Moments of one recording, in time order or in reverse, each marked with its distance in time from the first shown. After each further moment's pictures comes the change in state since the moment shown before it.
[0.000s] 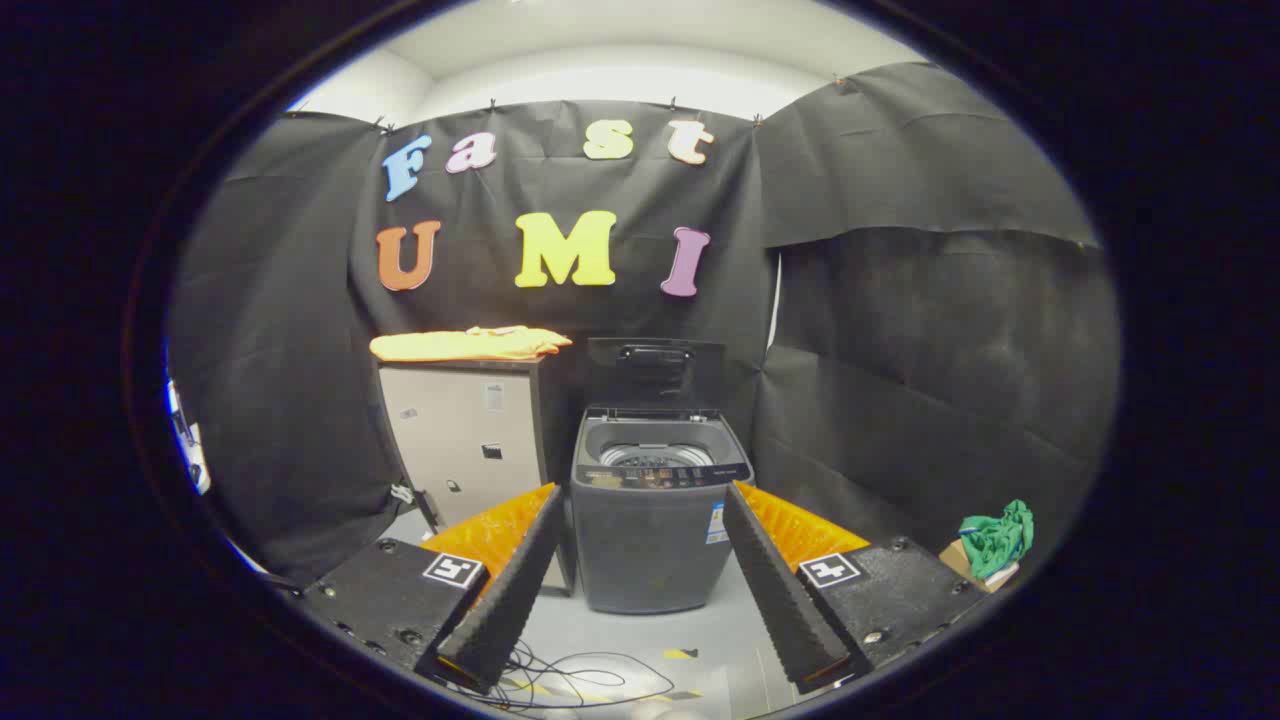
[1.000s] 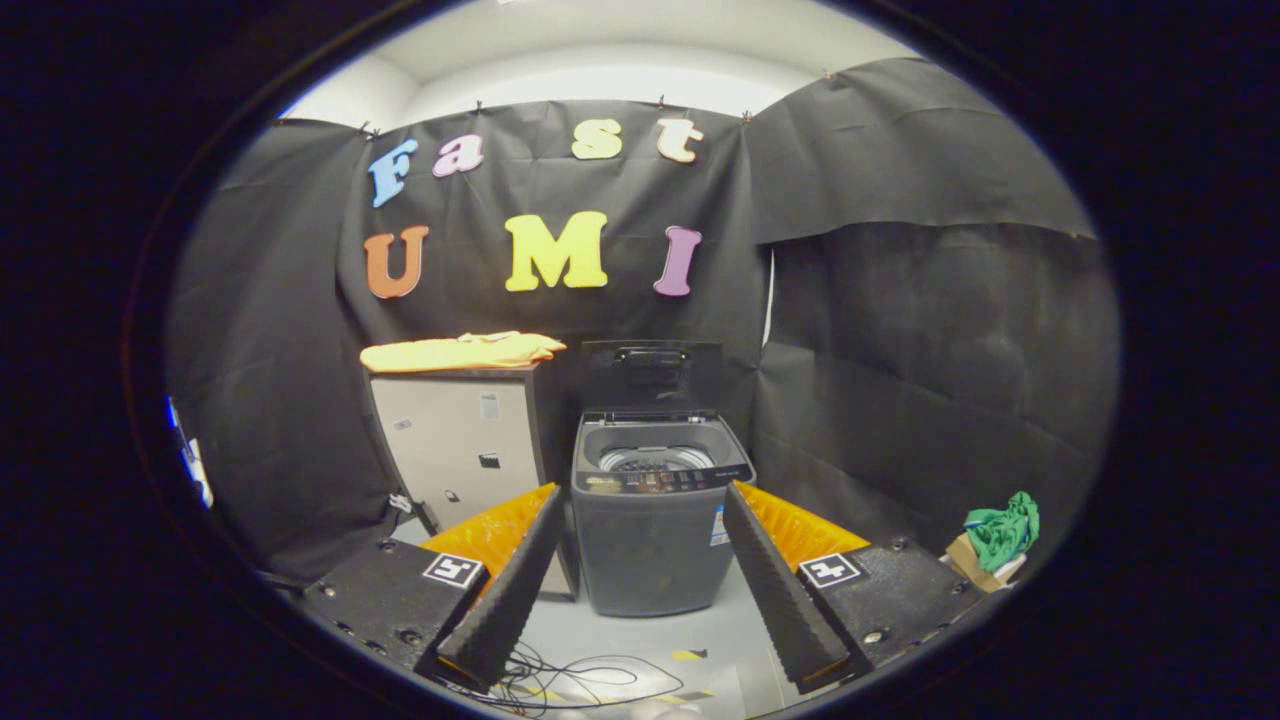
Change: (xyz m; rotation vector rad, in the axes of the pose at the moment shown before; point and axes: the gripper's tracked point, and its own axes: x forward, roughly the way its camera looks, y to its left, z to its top) arm 0.019 0.000 0.012 0.039 0.001 -0.023
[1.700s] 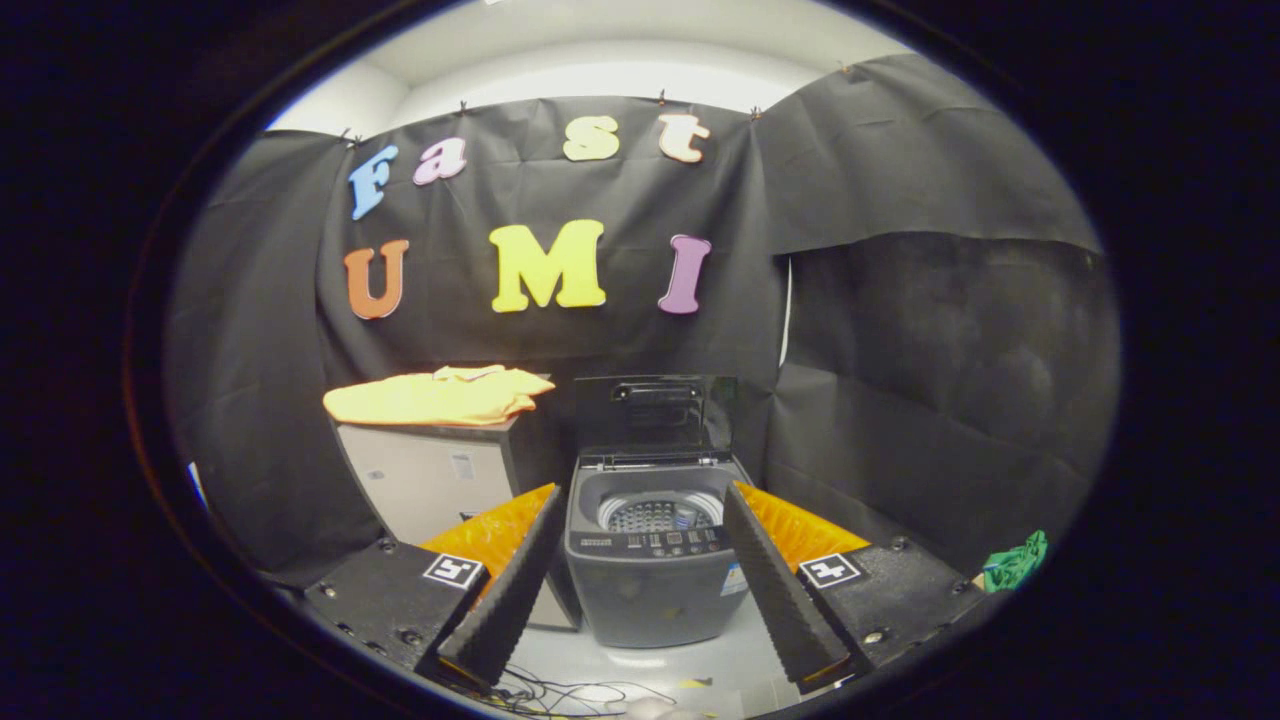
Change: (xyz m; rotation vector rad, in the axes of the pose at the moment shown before) arm 0.137 0.006 0.092 -0.004 0.002 0.025
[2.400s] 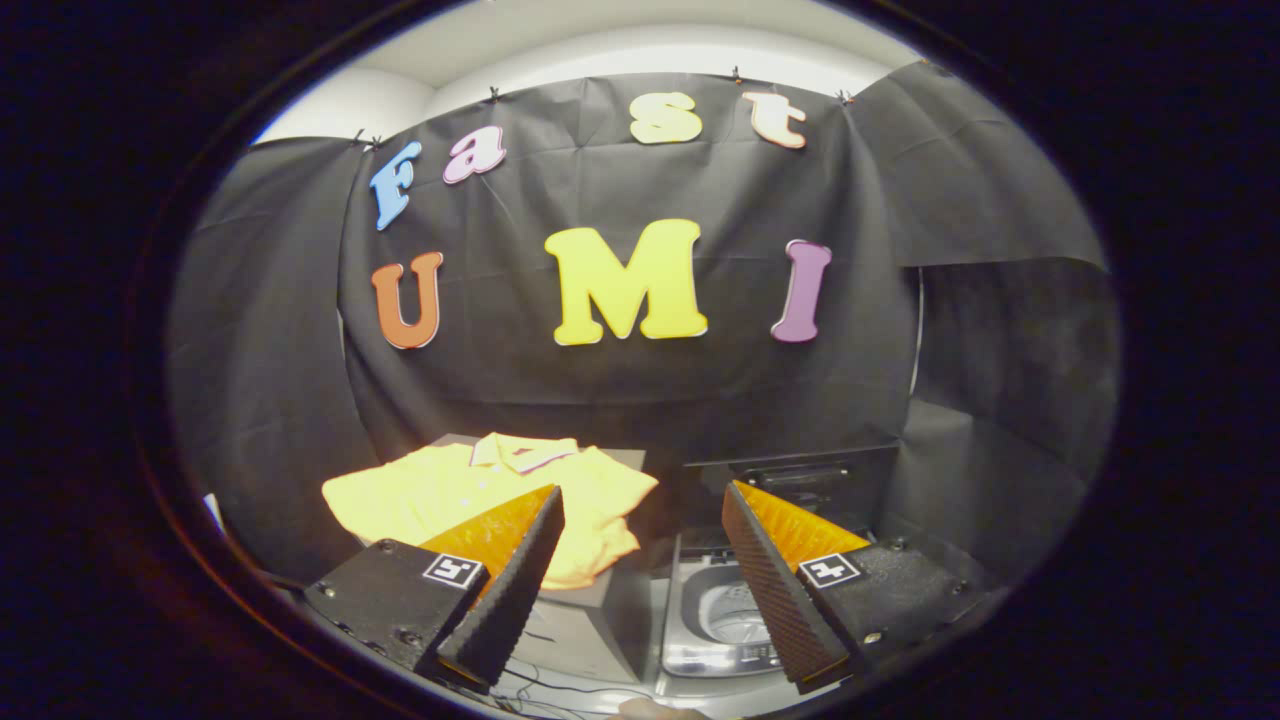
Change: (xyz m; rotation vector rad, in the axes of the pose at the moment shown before) arm 0.213 0.171 0.118 0.006 -0.003 0.234
